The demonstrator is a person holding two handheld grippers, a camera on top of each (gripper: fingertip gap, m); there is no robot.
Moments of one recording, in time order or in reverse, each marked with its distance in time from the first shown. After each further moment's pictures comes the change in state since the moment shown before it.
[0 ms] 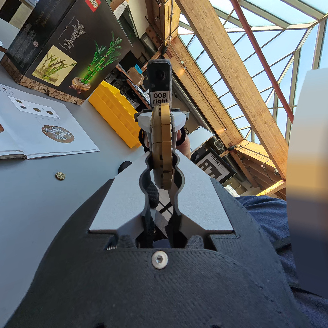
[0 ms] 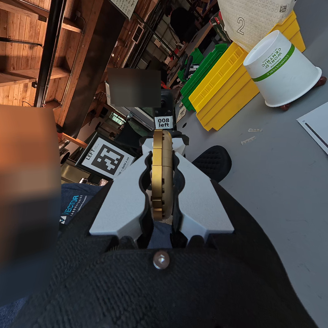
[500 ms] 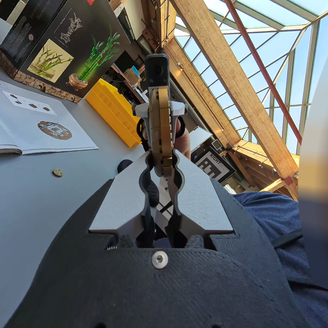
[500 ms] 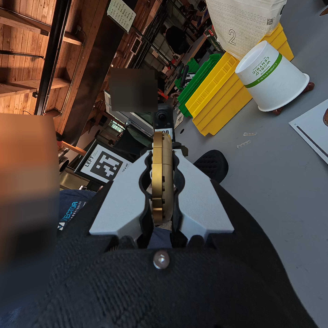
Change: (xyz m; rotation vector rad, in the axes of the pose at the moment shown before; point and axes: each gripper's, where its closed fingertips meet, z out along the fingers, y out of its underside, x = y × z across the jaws) left arm -0.004 0.013 0.001 0.008 0.017 0.006; right arm 0.005 -0.005 -0.003 0.046 0.013 0.012
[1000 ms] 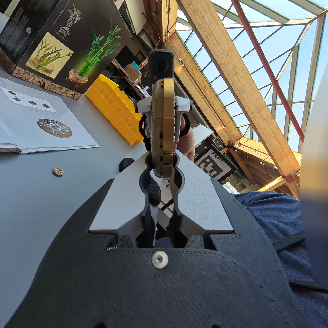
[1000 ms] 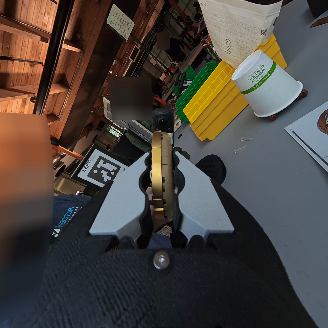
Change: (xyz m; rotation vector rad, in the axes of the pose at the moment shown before) left arm -0.005 0.003 0.007 -0.021 -0.006 -0.001; right arm 0.001 -0.004 0.002 0.036 0.014 -0.009
